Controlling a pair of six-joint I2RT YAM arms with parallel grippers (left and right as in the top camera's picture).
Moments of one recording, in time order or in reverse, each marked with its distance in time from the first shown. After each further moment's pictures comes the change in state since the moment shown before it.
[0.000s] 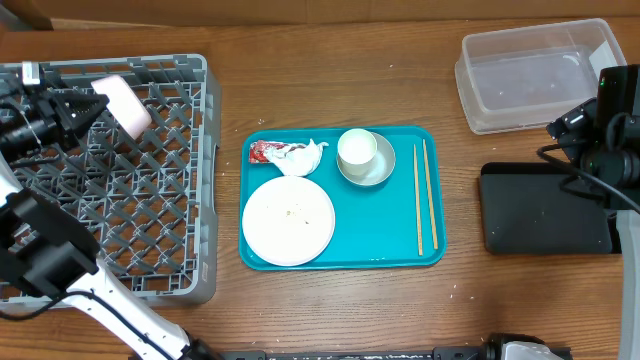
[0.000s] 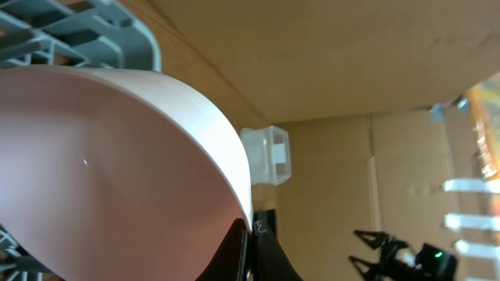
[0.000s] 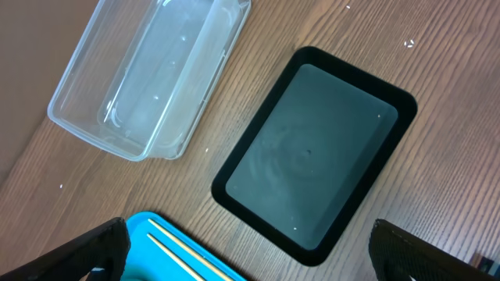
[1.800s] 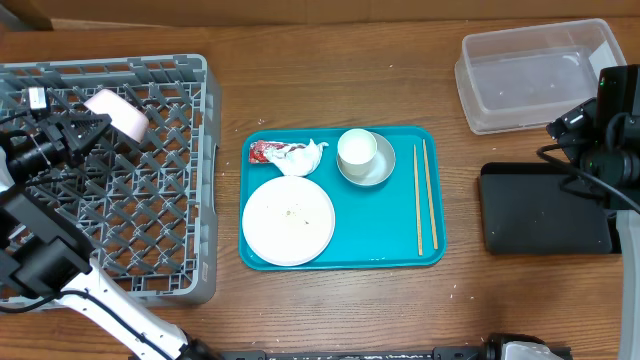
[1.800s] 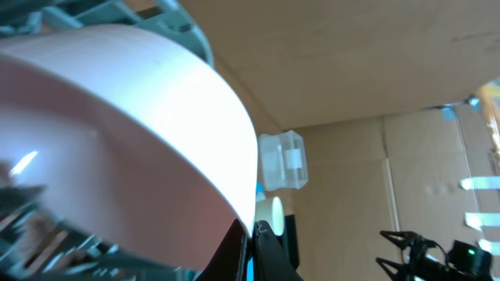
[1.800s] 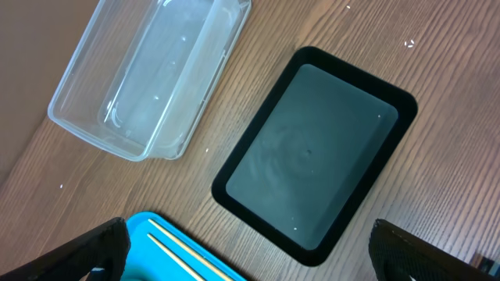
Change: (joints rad) left arm 0.050 0.042 -0.145 0.107 -0.002 0.140; right arm 0.000 0.000 0.000 0.001 0.000 0.000
